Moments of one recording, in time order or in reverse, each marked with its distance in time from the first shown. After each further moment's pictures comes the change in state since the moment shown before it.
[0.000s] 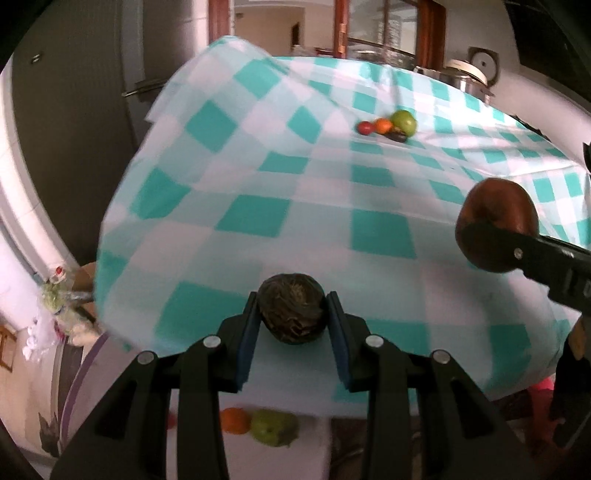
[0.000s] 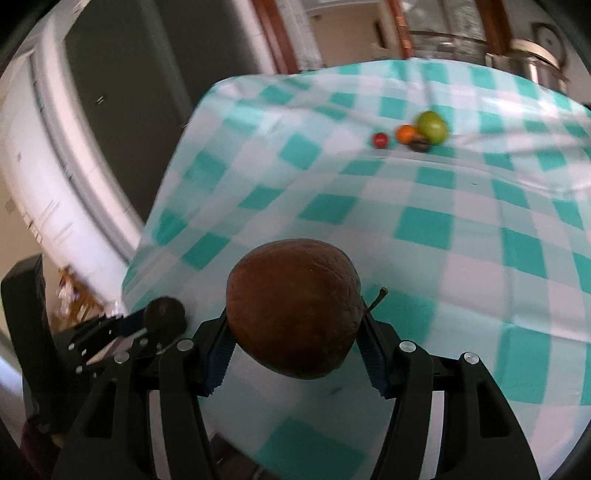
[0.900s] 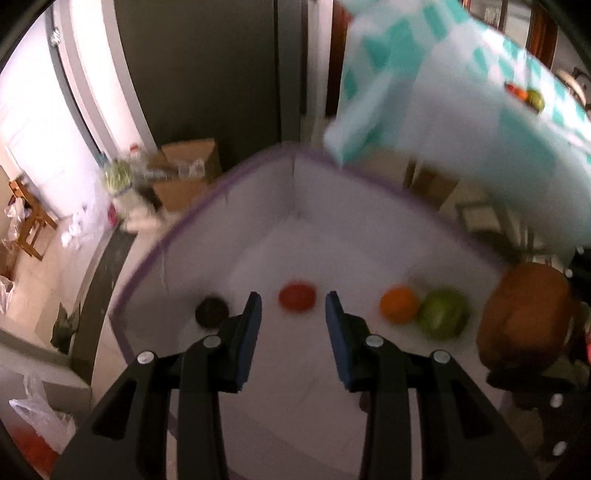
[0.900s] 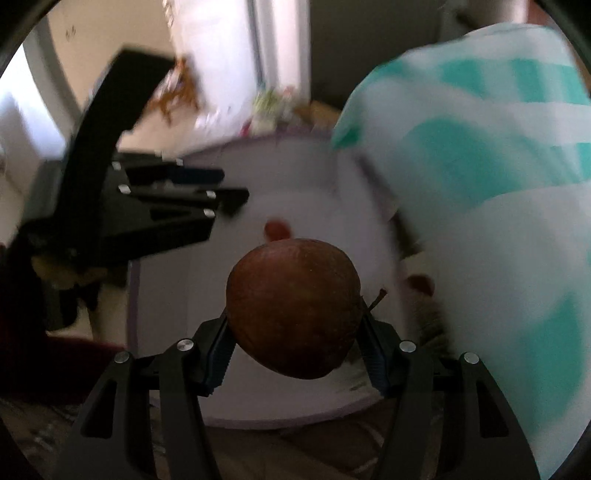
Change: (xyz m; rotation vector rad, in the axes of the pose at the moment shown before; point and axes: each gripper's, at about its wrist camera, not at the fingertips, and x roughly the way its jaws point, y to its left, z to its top) left arm 0.002 0.169 -0.141 -0.250 0.286 0.212; right arm 0.111 0.205 -0.118 -0.725 0.488 0.251
